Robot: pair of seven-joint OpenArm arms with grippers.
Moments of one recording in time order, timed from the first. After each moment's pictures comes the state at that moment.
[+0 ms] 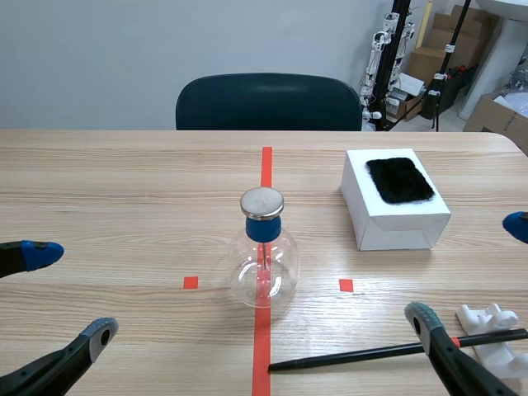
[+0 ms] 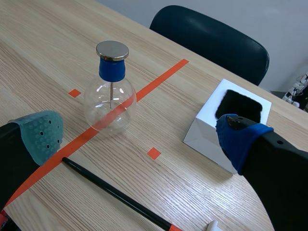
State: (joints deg) left arm 43.9 -53.5 9.6 100.5 -22.4 -16.9 -35.0; right arm -64.2 26.8 15.4 119.7 1.2 21.9 31.6
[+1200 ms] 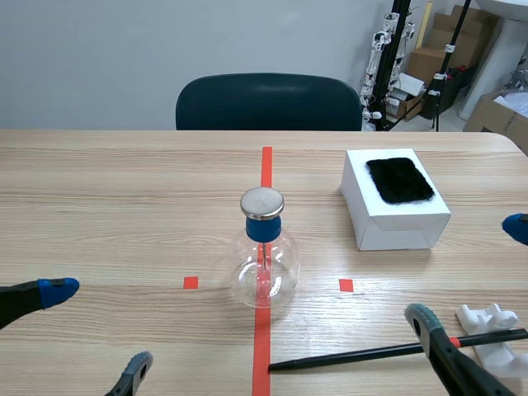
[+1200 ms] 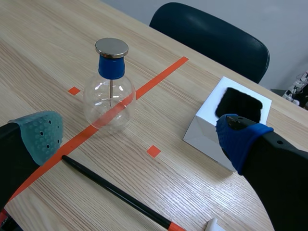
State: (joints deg) left arm 48.1 -37.0 8.9 100.5 -7.7 -10.6 -34.3; right arm -64.2 26.8 15.4 119.7 1.2 21.9 31.0
